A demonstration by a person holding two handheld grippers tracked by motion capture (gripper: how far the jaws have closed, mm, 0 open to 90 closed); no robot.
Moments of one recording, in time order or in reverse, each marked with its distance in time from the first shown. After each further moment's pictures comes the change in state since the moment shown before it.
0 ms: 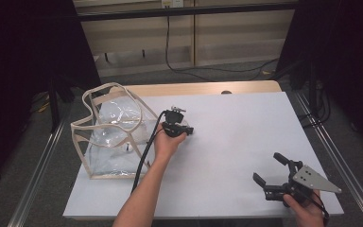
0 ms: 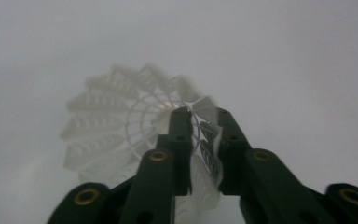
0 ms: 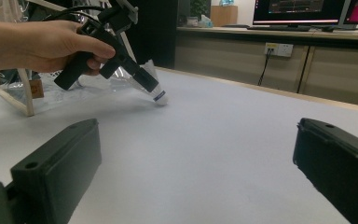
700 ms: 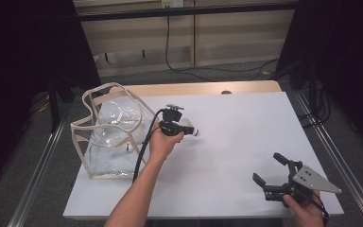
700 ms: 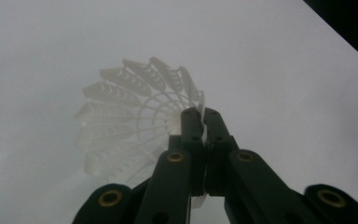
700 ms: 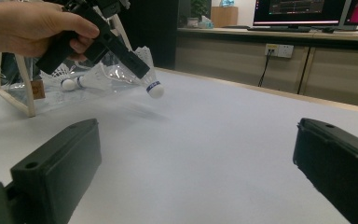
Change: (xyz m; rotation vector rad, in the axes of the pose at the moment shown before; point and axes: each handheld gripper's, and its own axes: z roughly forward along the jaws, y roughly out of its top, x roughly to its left) left arm -0.010 0.008 -0.031 0.015 -0.135 -0.023; right arm 0.001 0.000 0.000 -0.001 0.002 -0.001
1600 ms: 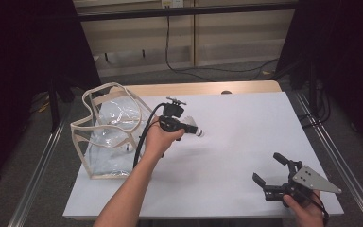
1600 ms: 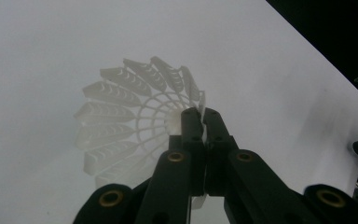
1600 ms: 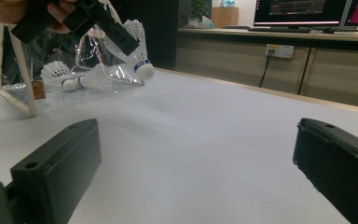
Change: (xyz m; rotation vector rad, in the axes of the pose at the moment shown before) left arm -0.024 0.020 -0.032 0.060 -0.087 0.050; right arm 0.000 0.000 0.000 -0.003 0.002 0.001
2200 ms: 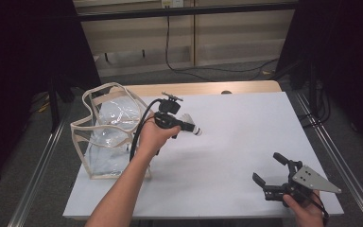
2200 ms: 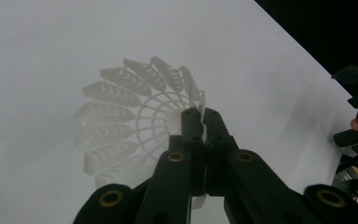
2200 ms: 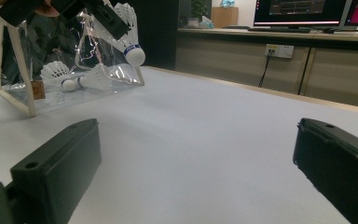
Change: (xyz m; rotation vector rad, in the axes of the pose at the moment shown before) left arm -0.005 0.007 -0.021 0.015 -0.015 0.008; right arm 0.000 0.000 0.000 -0.001 0.001 -0.001
